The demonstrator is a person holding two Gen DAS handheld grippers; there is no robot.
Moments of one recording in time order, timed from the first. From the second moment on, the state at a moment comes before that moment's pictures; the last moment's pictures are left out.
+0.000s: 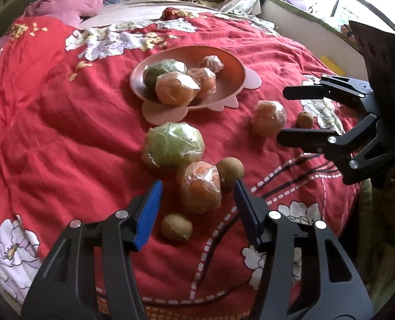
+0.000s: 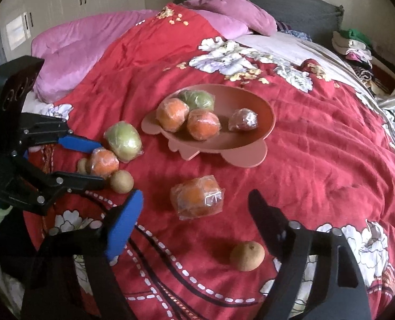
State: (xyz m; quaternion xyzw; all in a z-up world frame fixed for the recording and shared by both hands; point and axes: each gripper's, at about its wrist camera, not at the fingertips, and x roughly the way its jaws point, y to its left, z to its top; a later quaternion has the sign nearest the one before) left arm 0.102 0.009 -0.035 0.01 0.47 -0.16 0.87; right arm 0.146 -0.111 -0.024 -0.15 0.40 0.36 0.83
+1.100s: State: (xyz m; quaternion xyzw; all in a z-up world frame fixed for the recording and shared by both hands) left arm 0.102 0.014 -0.022 -0.02 0.46 -0.16 0.87; right arm 0.158 -0.120 -0.024 -0.09 0.40 0.38 0.83
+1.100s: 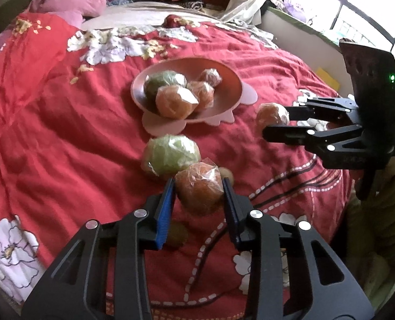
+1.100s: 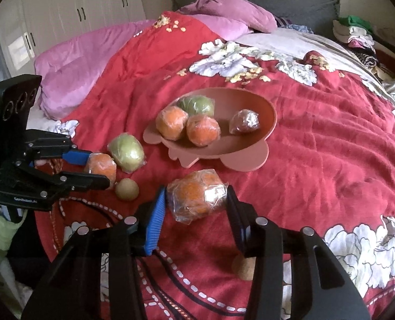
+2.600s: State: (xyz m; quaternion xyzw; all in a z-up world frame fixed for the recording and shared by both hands) left arm 0.197 -0.011 0.037 0.00 0.43 -0.14 0.89; right arm 0.201 -0.145 0.022 -0.05 0.37 0.36 0.86
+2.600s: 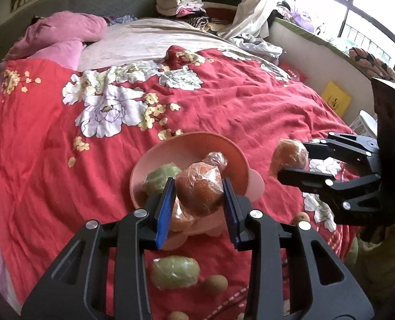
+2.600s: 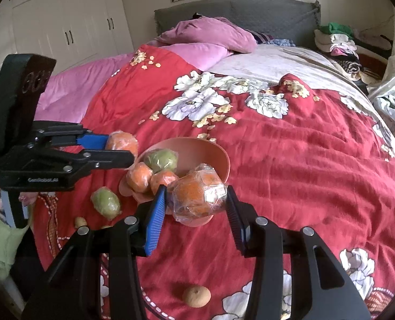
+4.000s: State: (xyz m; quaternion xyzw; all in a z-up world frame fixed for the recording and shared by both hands) left arm 0.307 -0.008 -0.011 -0.03 0.55 -0.17 0.82; right arm 0.224 -0.084 -0.017 -0.12 0.40 0.36 0.83
